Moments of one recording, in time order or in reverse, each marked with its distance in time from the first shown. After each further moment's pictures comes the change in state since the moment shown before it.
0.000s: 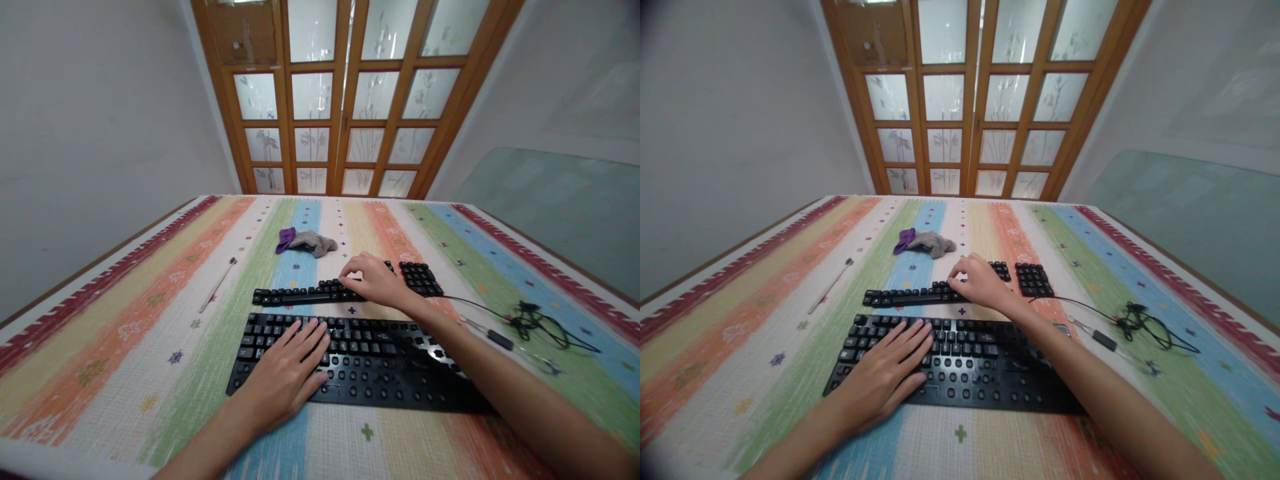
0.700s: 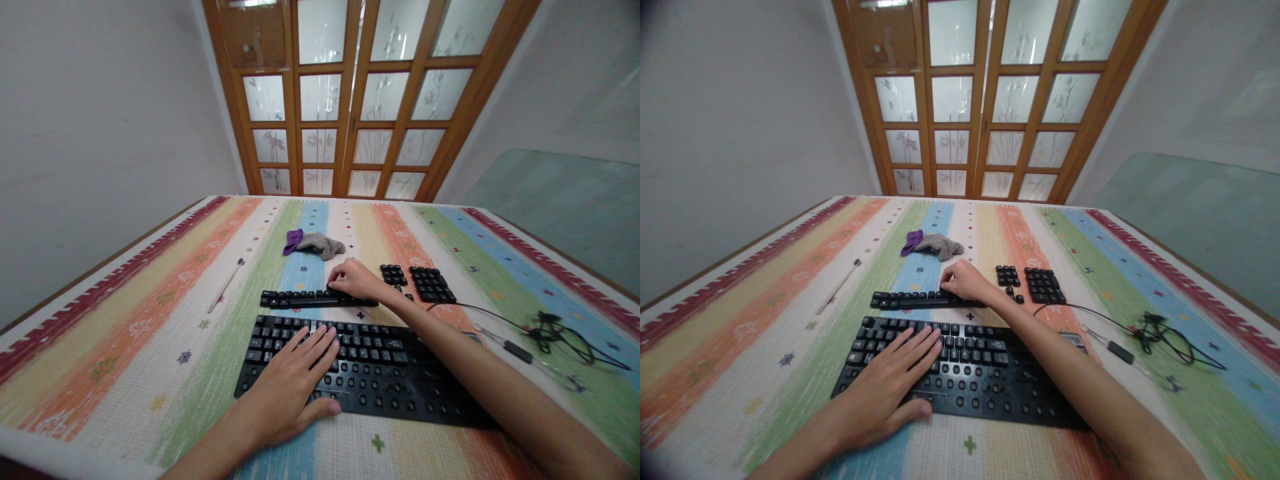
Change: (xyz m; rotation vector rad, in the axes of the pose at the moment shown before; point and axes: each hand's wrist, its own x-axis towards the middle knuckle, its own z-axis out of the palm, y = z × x) left_hand -0.003 0.002 -0.010 -0.044 -0.229 -0.066; right_hand 0.042 0.011 0.044 0.043 -0.182 0.040
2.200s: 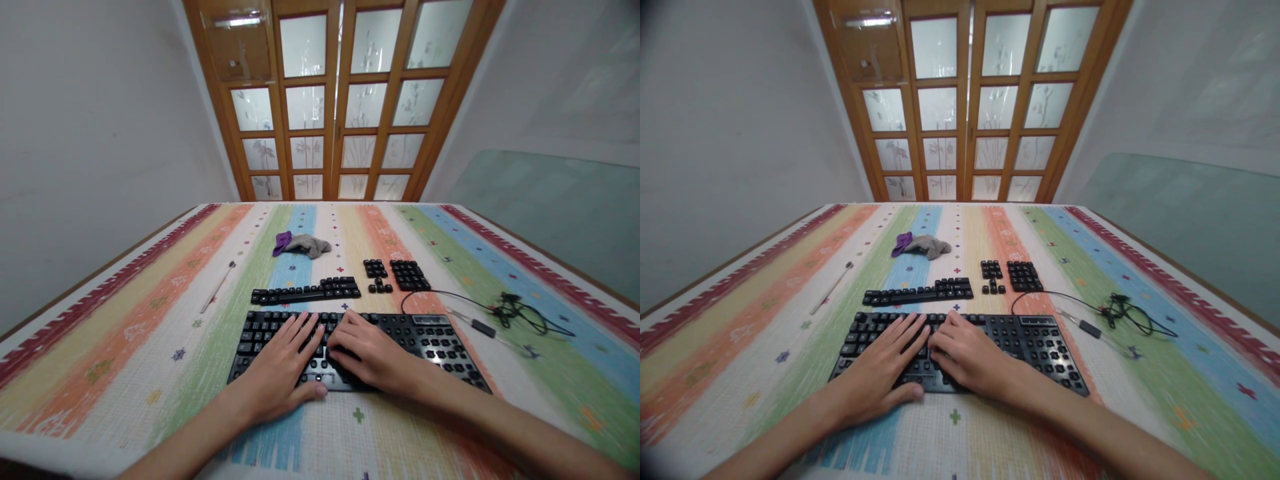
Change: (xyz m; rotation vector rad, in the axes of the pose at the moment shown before) left_hand 0.004 0.001 -0.001 0.065 0.033 -0.013; right_hand -0.142 -0.062 0.016 0.009 0.114 -0.399
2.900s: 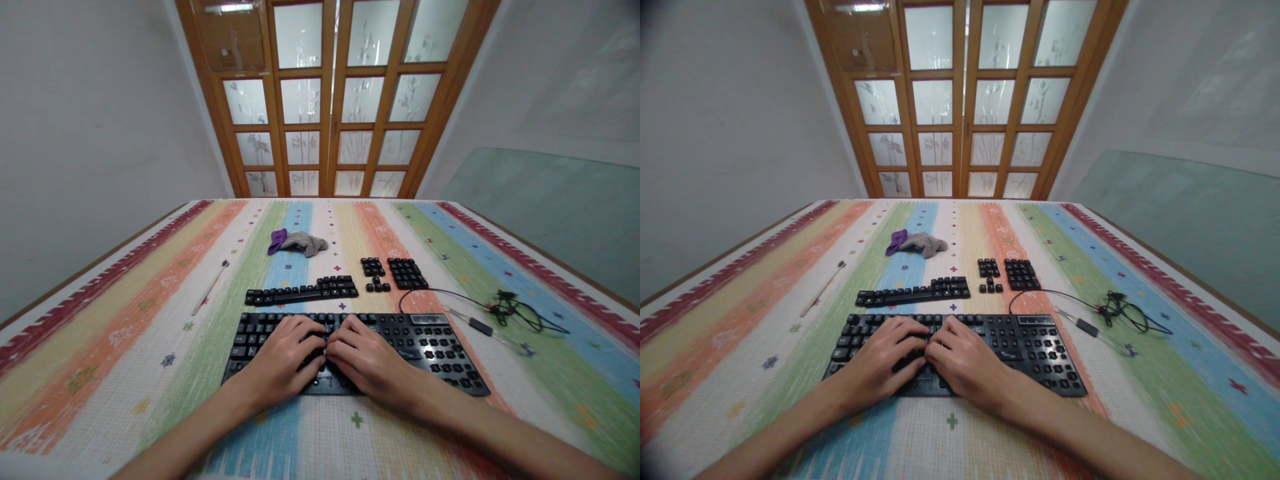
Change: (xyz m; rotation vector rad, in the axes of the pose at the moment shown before) left_hand 0.025 0.000 -0.002 -0.311 0.267 0.070; right_hand -0.004 -0.007 0.007 -0.102 0.126 -0.050
